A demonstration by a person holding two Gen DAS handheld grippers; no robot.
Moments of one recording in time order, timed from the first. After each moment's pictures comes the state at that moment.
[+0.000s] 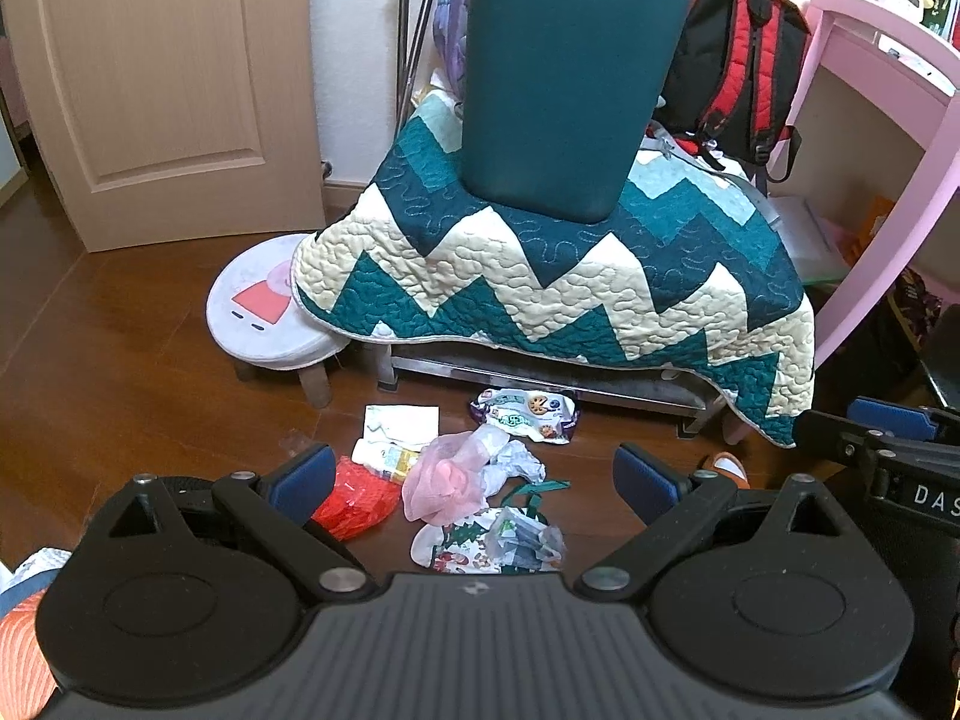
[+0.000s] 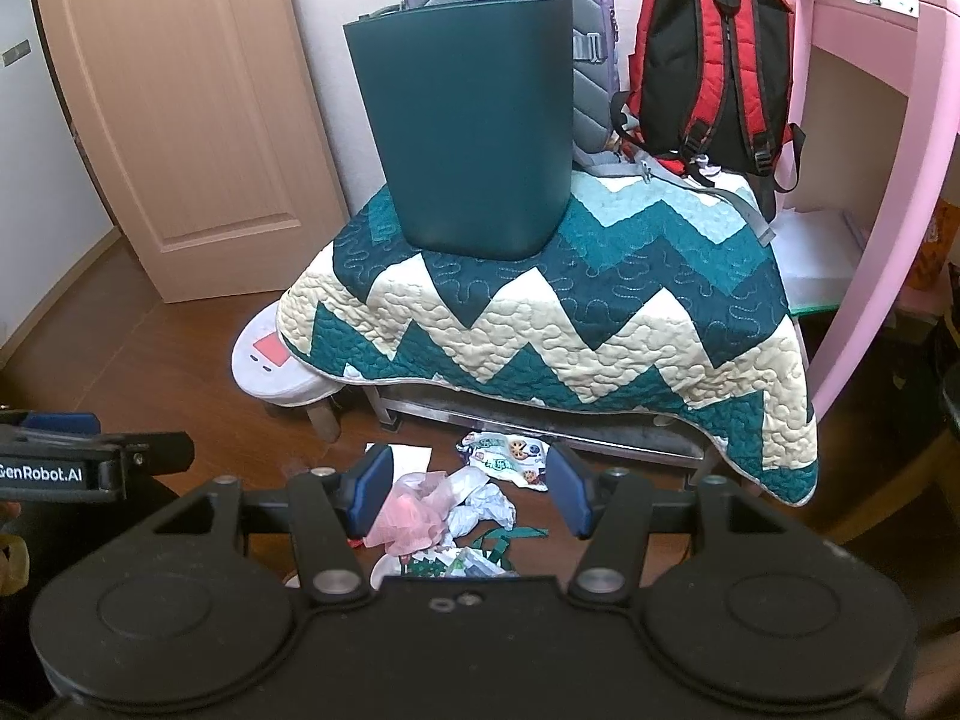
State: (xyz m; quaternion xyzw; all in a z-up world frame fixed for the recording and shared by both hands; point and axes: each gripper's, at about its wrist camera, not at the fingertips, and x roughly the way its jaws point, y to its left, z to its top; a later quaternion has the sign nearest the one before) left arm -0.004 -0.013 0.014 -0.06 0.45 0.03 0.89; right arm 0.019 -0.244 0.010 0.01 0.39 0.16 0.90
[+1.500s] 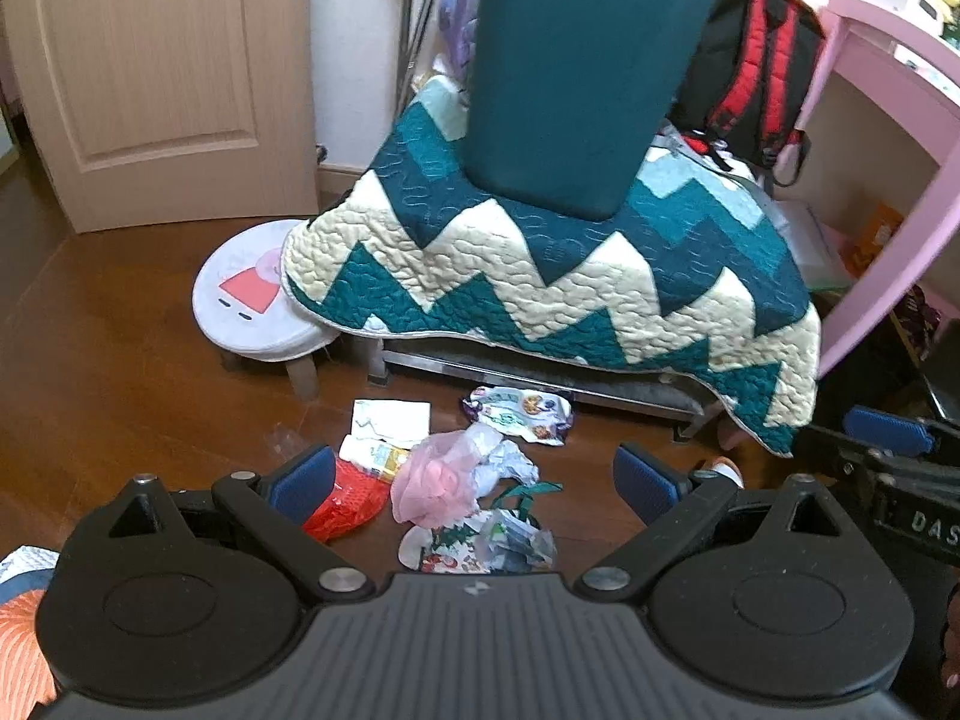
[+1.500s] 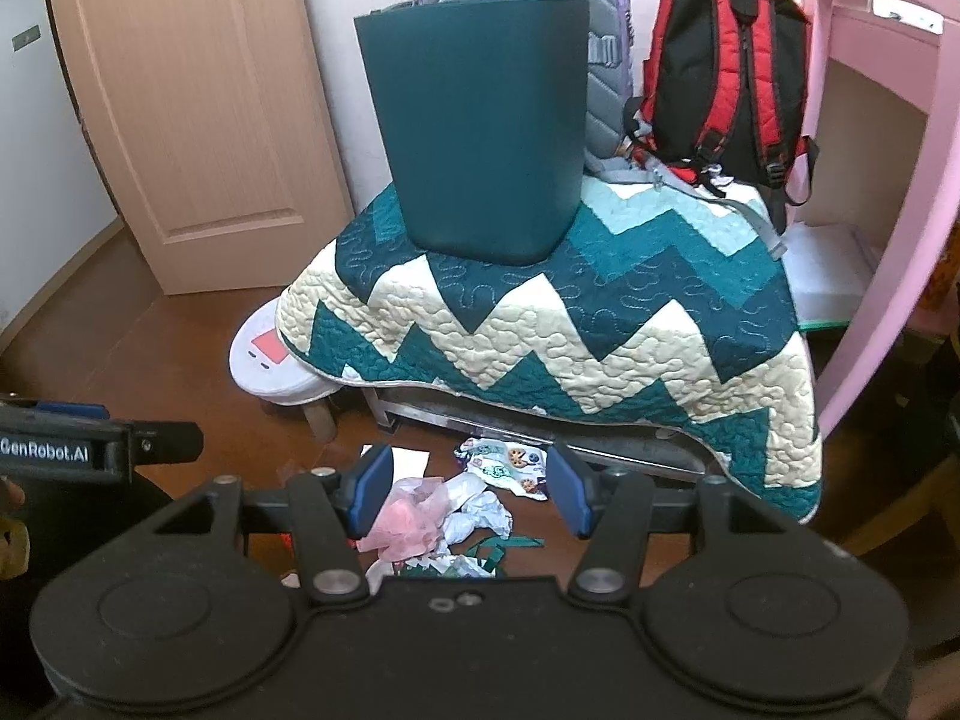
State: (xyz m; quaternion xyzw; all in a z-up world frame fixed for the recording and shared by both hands) left arm 0.021 0.000 -0.003 -0.08 0.46 0.03 0.89; right arm 0.036 -0.237 -0.007 -0.01 0.39 0.17 0.90
